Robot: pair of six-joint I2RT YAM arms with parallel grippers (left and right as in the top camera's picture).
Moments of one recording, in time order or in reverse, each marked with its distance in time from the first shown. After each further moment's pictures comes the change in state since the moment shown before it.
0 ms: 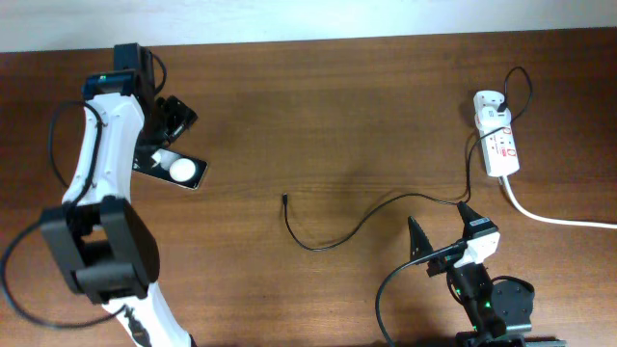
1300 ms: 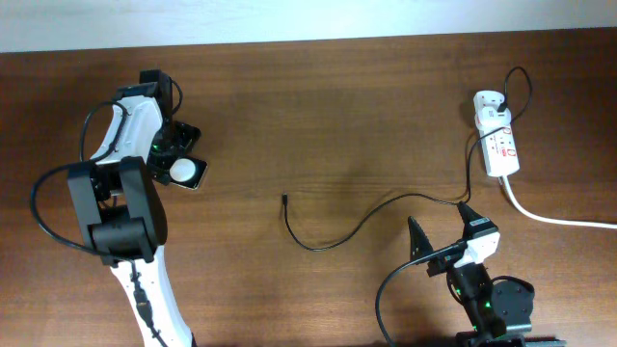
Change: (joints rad) left arm 0.010 0.276 0.017 0.059 -0.079 -0.236; right arm 0.000 0.000 0.000 0.000 0.000 0.000
